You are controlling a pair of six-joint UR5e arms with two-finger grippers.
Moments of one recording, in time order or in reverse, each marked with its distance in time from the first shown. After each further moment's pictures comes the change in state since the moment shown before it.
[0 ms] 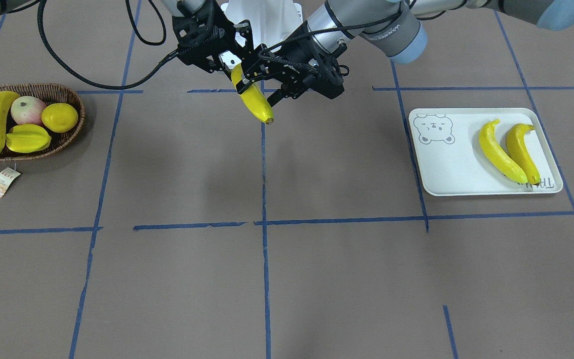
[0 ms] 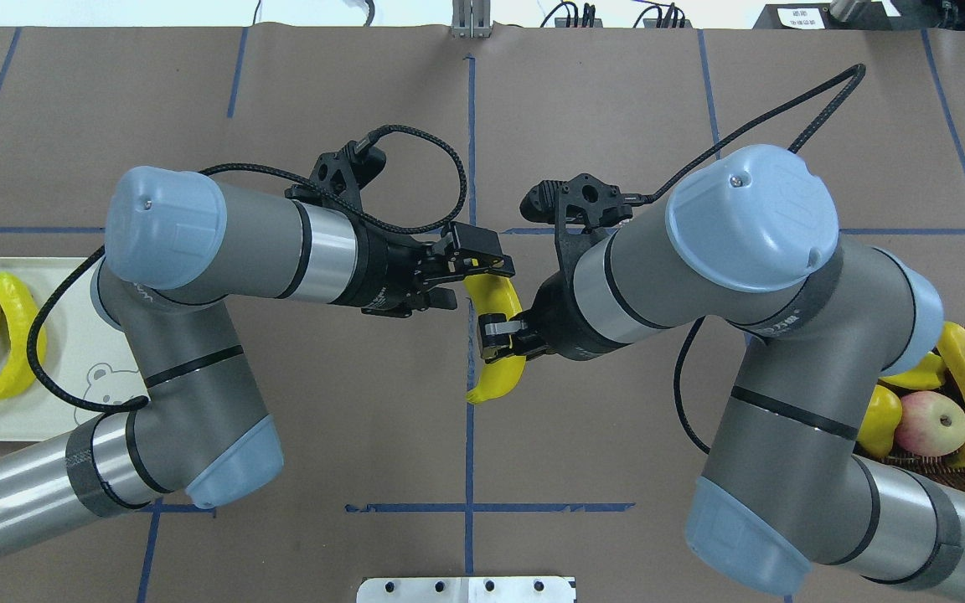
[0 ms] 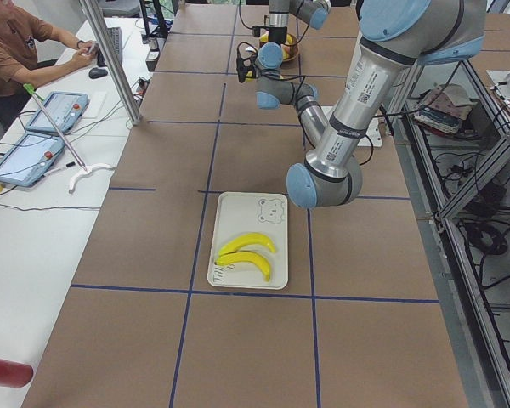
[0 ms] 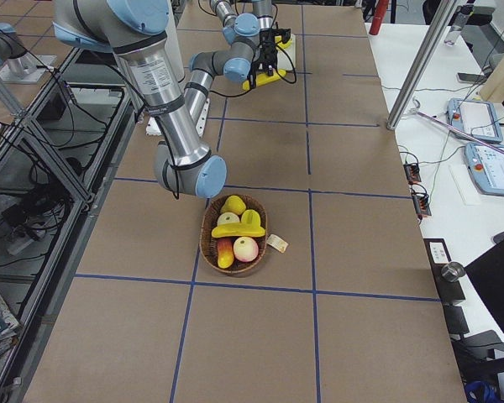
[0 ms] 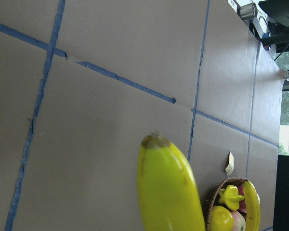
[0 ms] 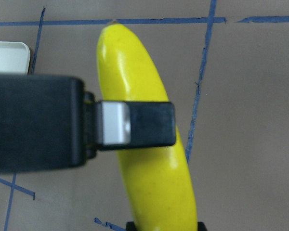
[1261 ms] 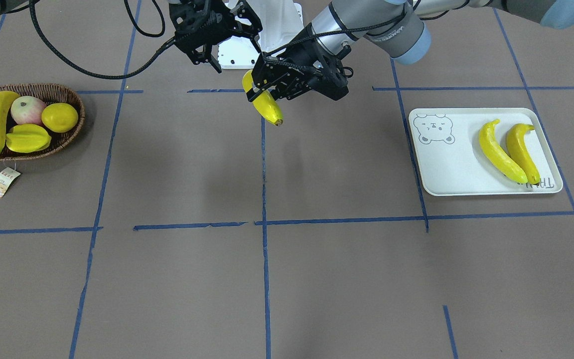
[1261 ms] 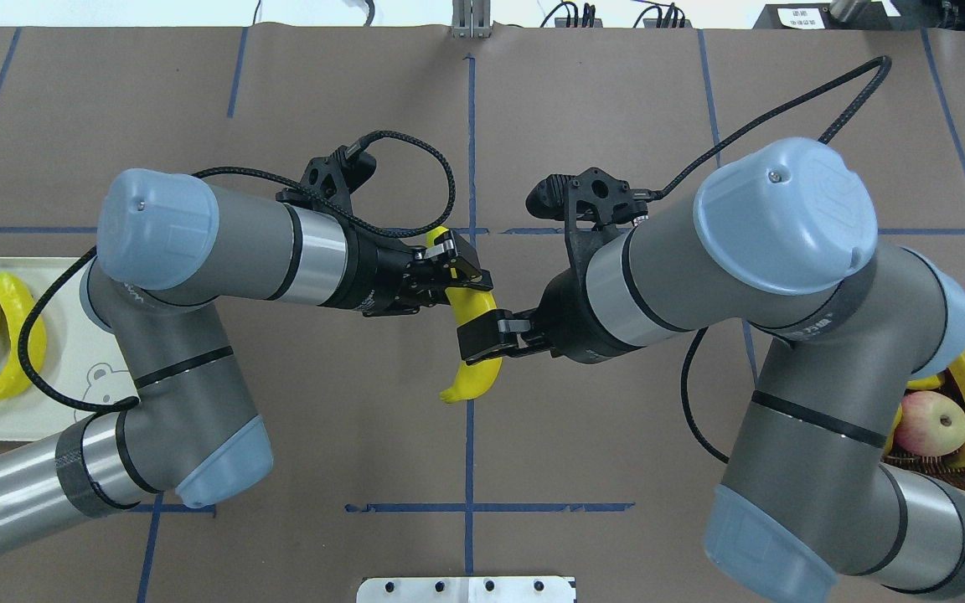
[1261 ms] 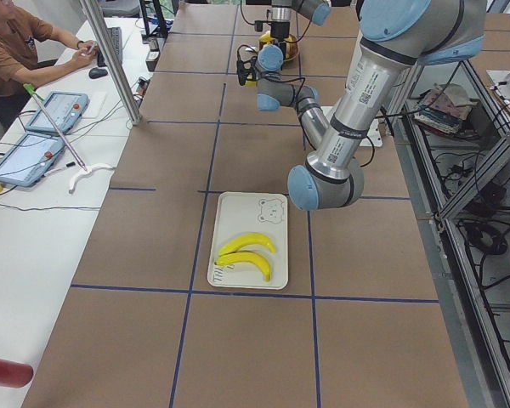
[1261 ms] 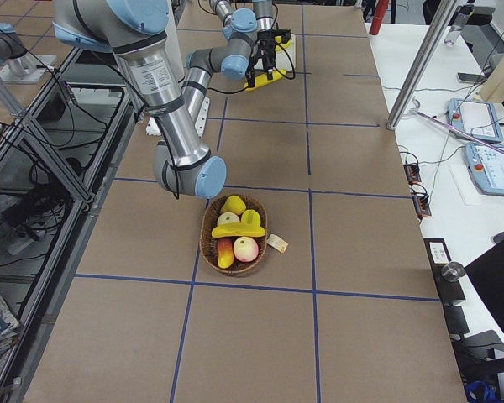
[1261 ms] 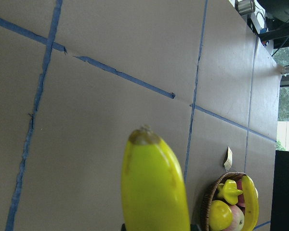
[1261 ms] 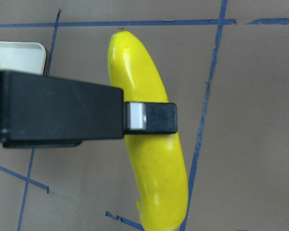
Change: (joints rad) left arm -0.014 0.029 -0.008 0.056 -0.012 0.007; right arm 0.016 -0.014 0.055 -0.005 0.008 0.002
